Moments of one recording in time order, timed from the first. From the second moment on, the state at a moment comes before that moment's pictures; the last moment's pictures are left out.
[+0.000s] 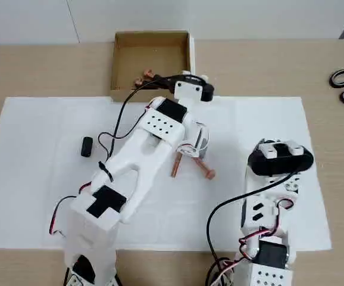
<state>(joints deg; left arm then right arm) 27.7 28.6 -17.0 81.8 17.8 8.2 -103.1 96.1 26.2 6.5</state>
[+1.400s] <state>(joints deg) 22.5 36.0 -19.3 85.0 18.0 8.7 -103.1 96.1 26.3 6.5</state>
